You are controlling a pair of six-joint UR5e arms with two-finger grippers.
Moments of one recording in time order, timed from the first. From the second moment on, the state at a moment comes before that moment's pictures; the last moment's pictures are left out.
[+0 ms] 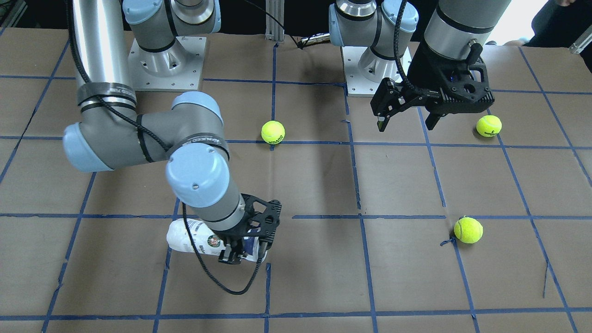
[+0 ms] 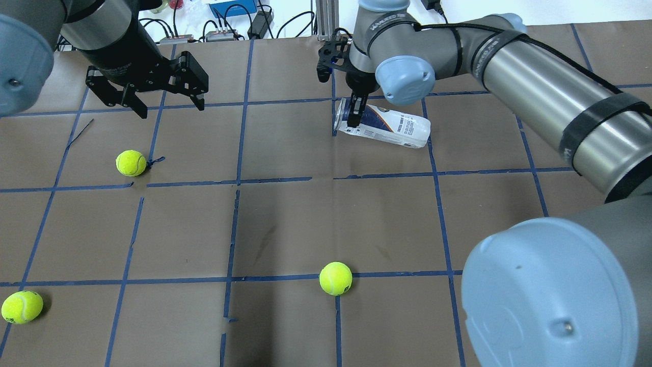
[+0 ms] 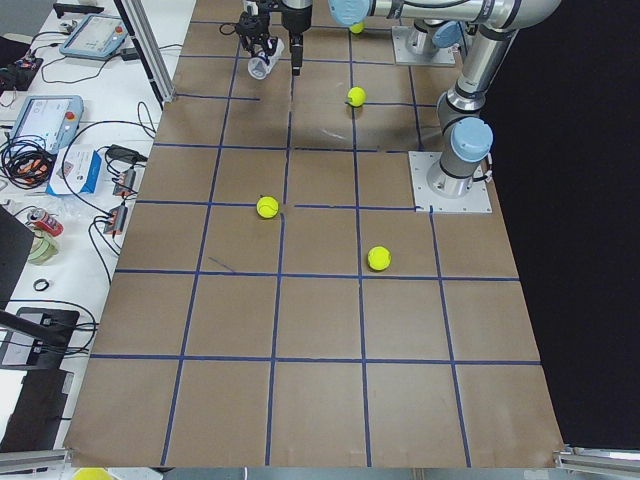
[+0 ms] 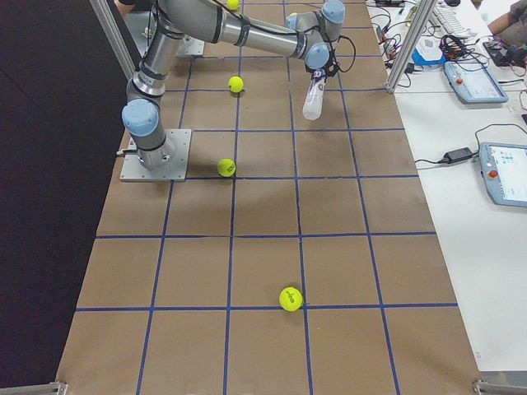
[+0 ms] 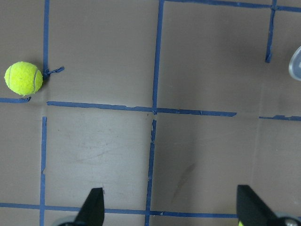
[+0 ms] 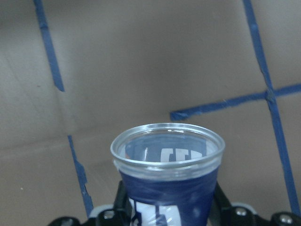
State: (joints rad) left arm -1.55 -1.59 -1.53 -1.53 1.54 -0.07; right arm 1.83 -0.99 1.36 -1.99 -1.44 -1.15
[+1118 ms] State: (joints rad) left arm -1.53 -1.58 -1.53 -1.53 1.54 -0.07; right arm 2.02 -0.95 1.39 -2.02 -1.32 -1.18
